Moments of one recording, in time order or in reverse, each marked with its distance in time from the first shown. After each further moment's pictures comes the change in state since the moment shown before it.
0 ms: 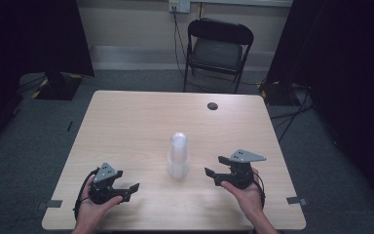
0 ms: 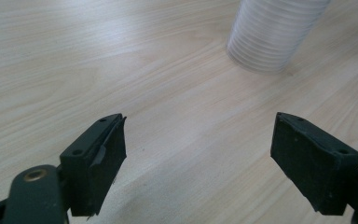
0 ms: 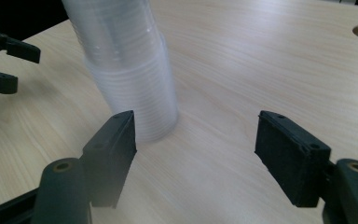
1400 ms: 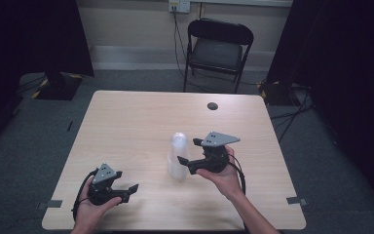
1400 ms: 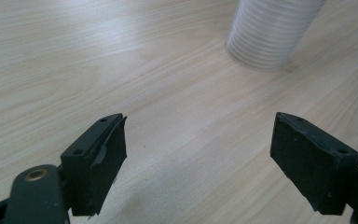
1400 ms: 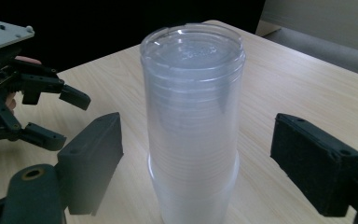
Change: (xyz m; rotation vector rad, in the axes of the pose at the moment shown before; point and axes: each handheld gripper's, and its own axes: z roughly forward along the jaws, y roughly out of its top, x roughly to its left) left arm 0.000 -0.002 -0.003 -0.001 0.003 0.011; right arm 0.037 0.067 0.042 -0.069 0.136 -0.146
